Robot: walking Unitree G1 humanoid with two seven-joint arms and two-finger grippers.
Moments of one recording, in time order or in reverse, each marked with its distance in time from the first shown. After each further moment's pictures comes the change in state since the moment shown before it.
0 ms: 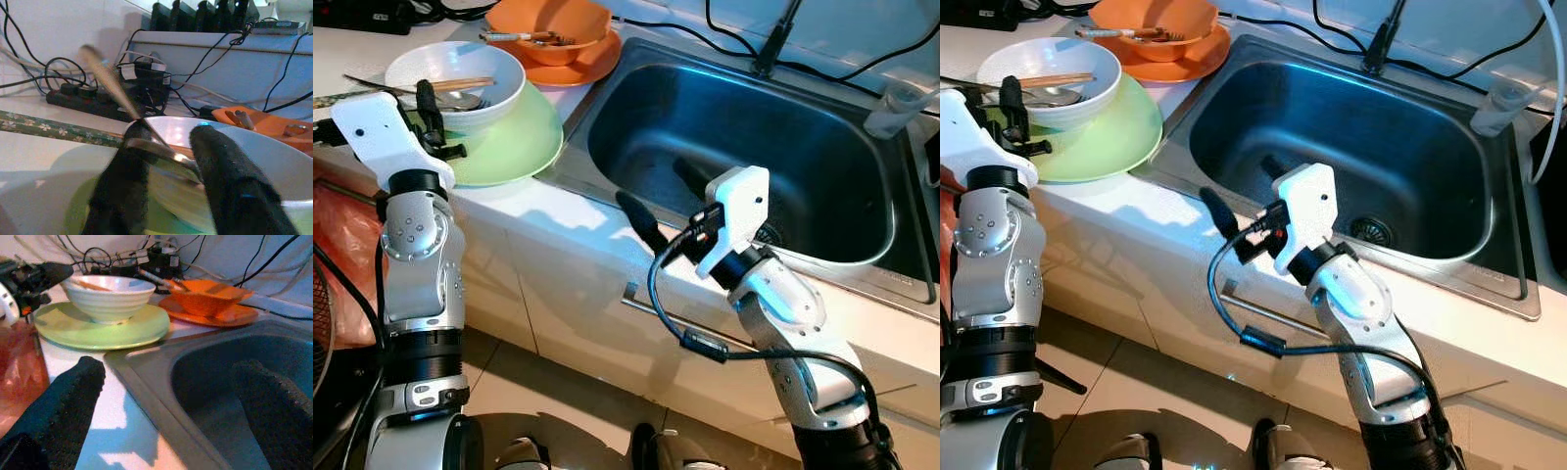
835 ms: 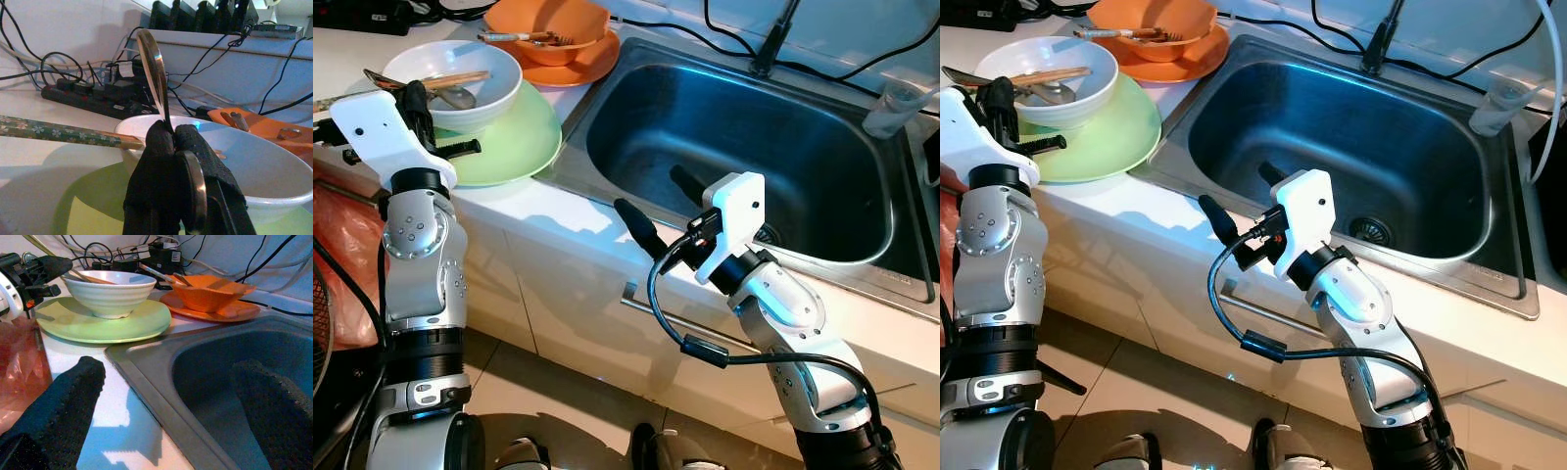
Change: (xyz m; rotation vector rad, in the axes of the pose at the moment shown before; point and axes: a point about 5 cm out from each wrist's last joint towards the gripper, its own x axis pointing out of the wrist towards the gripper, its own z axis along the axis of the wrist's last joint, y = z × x) left arm 0.001 0.000 0.000 -0.038 0.009 0.015; right arm -0.001 0.000 -0.001 -0.002 0.012 0.006
